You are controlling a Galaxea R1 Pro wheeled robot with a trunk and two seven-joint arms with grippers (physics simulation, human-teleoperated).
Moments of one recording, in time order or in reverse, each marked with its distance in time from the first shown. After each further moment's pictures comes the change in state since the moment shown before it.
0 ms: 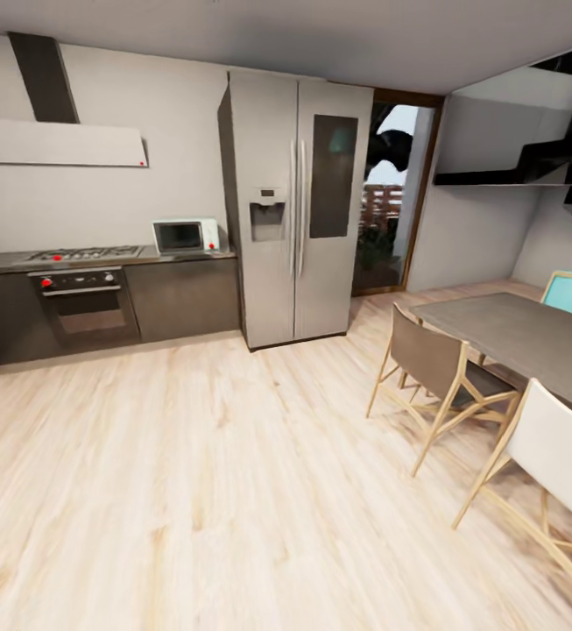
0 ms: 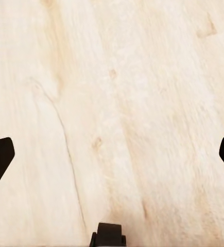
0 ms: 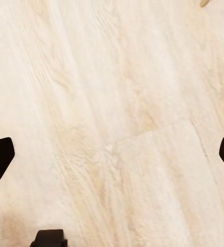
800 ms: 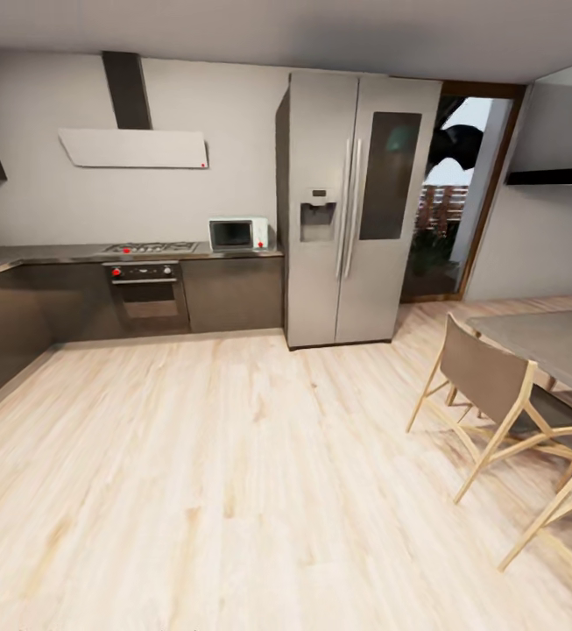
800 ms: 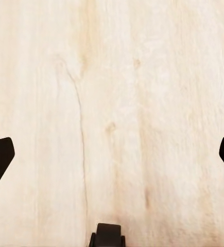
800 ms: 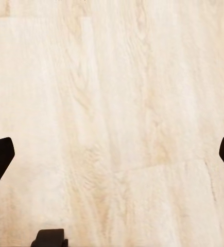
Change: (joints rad) left arm 0.000 -0.001 -0.002 -0.001 0.000 0.000 0.000; right arm 0.000 0.000 0.000 0.000 0.000 0.001 0.003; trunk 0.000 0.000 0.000
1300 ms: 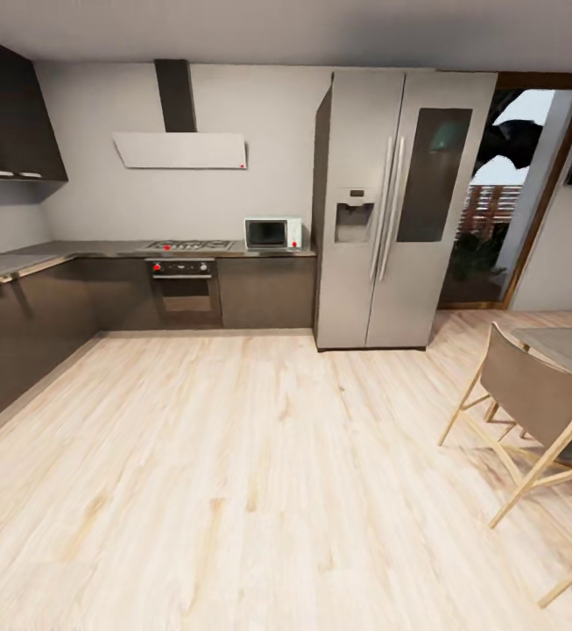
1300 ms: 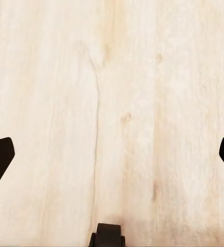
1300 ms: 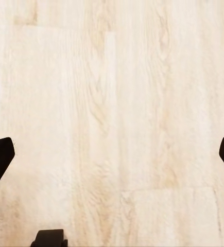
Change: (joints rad) left arm 0.000 0.000 0.000 -0.001 0.000 0.000 0.000; right arm 0.000 0.001 0.000 0.000 0.001 -0.002 -0.003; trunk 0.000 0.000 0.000
